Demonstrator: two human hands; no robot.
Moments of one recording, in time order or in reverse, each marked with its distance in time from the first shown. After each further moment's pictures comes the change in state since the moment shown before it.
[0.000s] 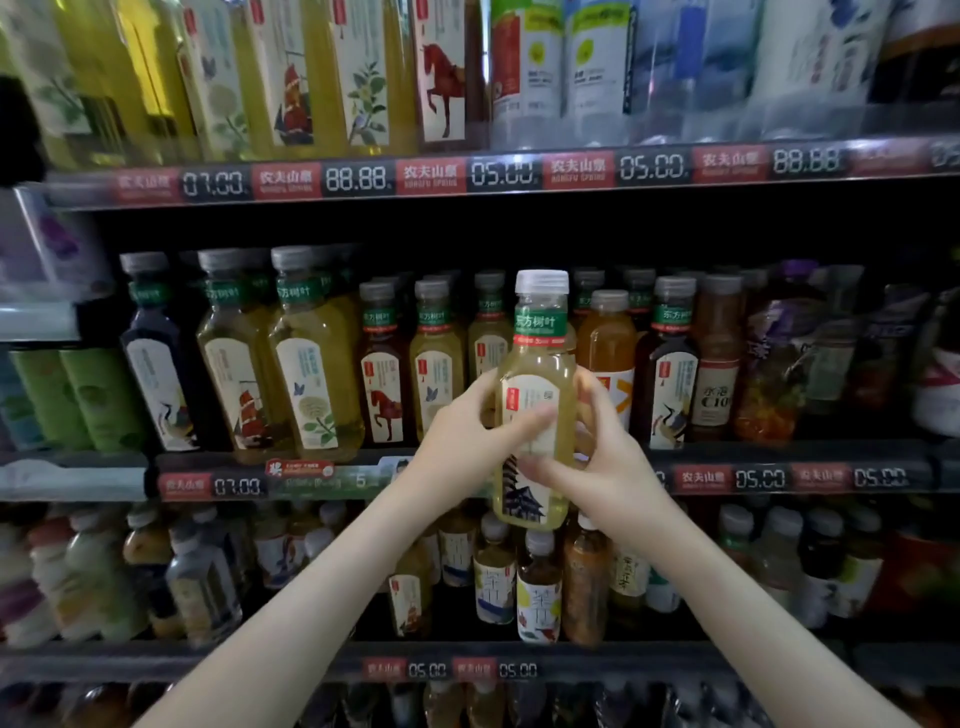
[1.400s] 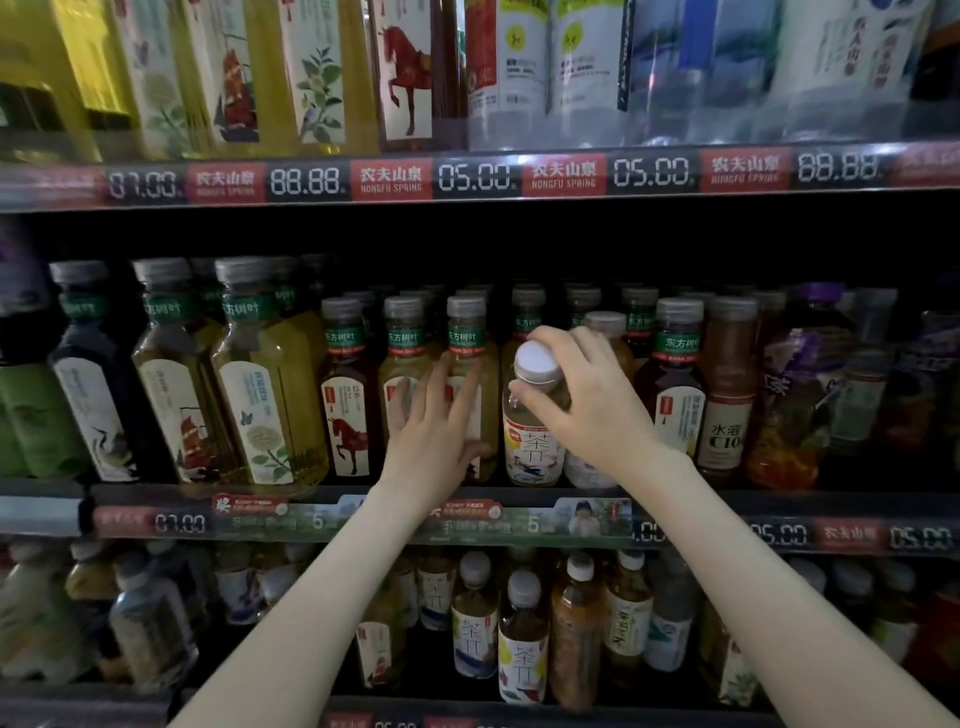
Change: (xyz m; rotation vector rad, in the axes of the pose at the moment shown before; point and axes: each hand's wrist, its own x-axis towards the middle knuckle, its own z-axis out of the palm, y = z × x) left_hand 0.099 -0.095 0.013 1.122 0.333 0.249; right_hand 0.112 0.034 -0.039 -0.728 0.193 -0.498
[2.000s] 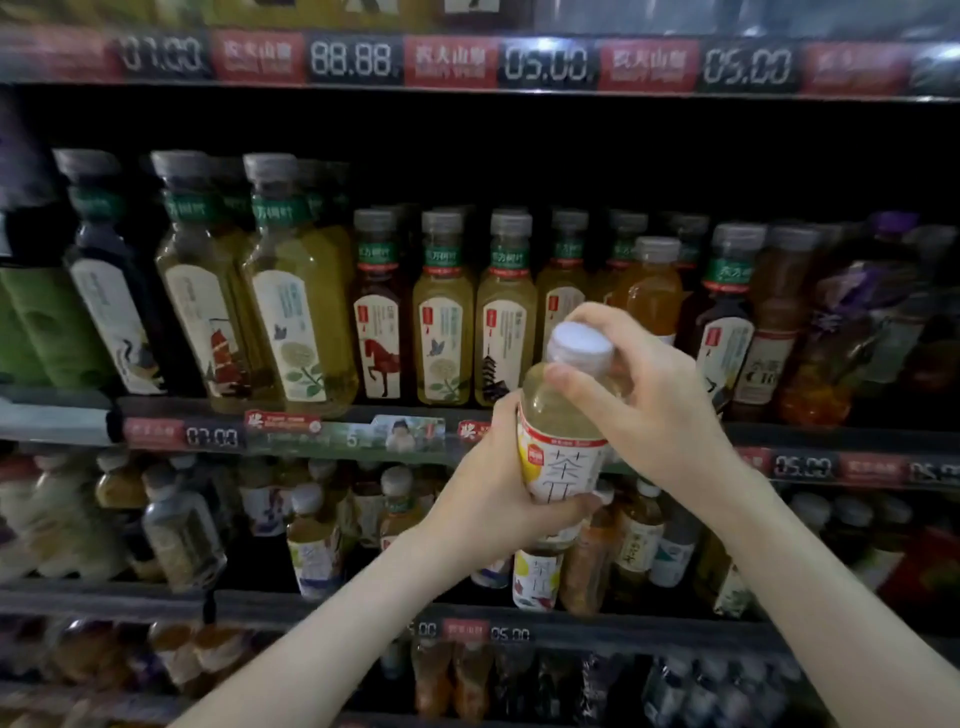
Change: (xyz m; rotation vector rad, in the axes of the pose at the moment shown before) left_hand -0.093 0.038 -0.053 -1.140 -0.291 -0.109; right_hand -0.048 -0.071 -0.025 0.352 -0.122 0.121
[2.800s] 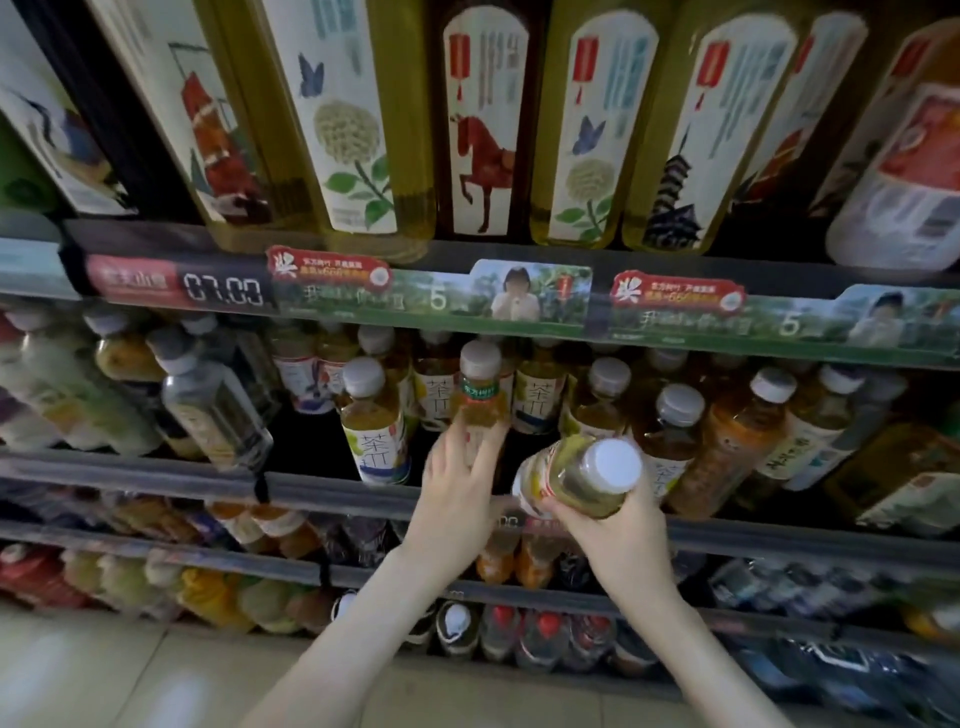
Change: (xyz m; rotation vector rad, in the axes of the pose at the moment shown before) left_hand -0.093 -0.242 -0.001 0.703 -0.062 -0.253; right_hand -0.162 0.098 0.235 0.219 0.001 0.854
